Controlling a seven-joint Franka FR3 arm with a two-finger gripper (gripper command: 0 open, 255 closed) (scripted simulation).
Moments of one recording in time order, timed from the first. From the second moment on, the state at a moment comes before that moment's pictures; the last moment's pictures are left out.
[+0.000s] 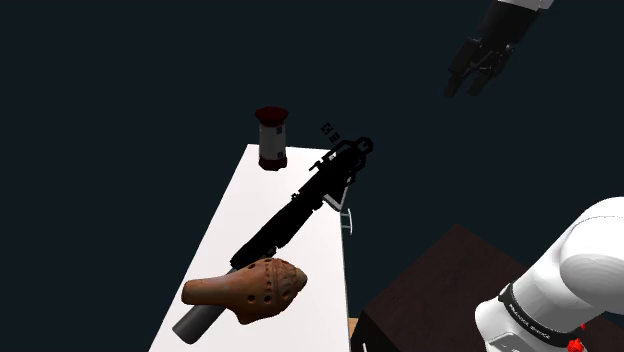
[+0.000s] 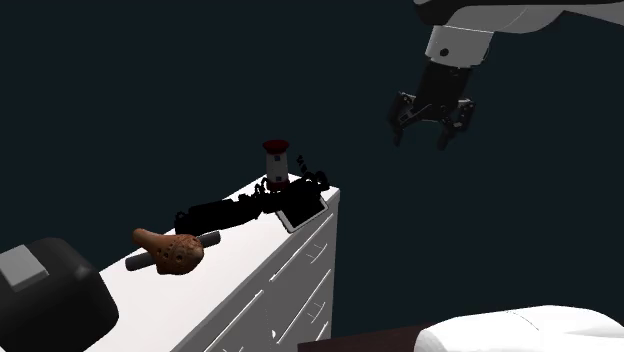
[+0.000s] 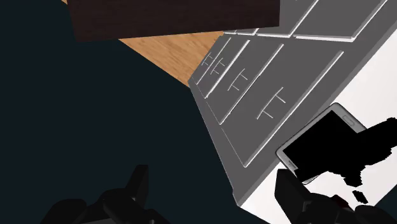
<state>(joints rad) -0.02 -0.78 -0.07 -2.28 0.05 1.63 0.06</state>
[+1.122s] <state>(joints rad) 0.05 -0.31 0.16 -1.96 0.07 1.74 0.30</state>
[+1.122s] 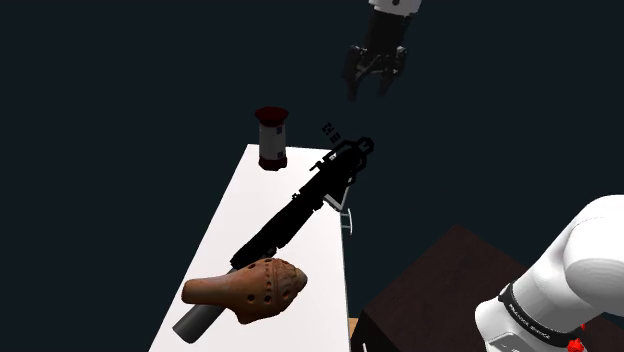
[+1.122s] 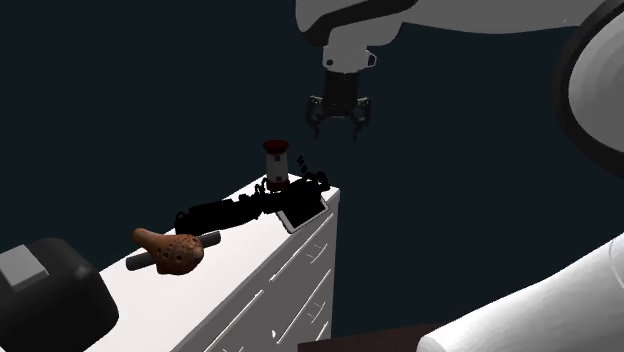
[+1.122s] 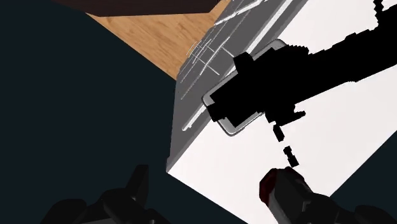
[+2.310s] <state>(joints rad) 0.19 0.34 0.30 -1.32 -0.12 1.65 0.55</state>
